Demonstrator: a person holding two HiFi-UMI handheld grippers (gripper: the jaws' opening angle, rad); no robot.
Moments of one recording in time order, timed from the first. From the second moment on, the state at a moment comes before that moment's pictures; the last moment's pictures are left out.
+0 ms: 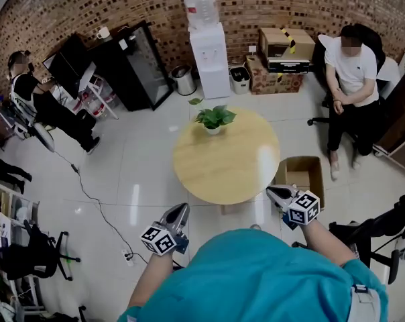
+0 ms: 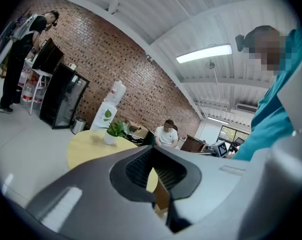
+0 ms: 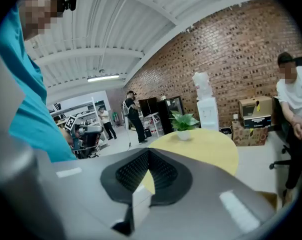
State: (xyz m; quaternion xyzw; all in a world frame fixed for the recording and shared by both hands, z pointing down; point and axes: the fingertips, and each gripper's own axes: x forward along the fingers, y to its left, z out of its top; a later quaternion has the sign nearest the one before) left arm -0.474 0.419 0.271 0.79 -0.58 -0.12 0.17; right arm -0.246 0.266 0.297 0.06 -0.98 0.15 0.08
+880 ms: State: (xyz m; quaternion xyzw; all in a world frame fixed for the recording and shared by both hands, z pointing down) left arm -0.432 0.028 0.361 0.92 -0.33 -0.03 0.21; right arm -0.241 -0.044 0.383 0.29 -0.93 0.21 0.09
